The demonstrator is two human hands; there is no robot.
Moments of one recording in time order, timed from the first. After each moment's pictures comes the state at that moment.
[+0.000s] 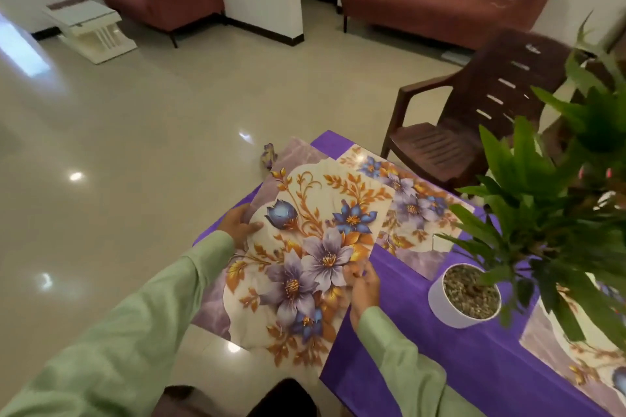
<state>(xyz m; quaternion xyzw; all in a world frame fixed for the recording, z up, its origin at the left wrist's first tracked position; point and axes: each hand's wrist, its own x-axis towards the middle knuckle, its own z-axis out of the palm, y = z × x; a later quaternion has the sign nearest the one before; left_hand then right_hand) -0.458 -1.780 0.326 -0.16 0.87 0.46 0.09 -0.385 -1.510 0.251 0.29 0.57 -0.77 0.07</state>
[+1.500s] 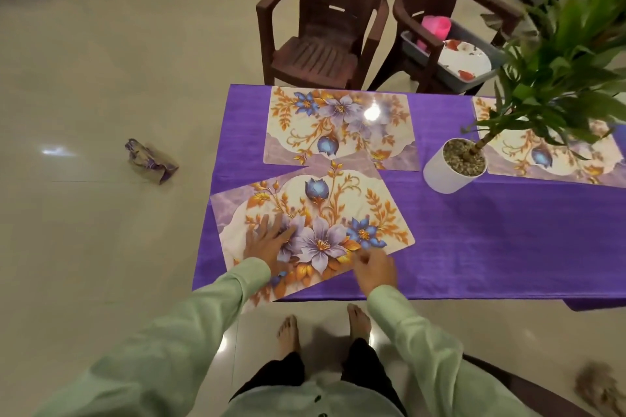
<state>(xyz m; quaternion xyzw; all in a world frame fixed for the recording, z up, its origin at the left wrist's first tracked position) -0.522 -1.832 0.177 0.37 0.88 -0.01 0.30 -0.347 -1.660 0.221 0.51 0.76 -0.40 0.08</state>
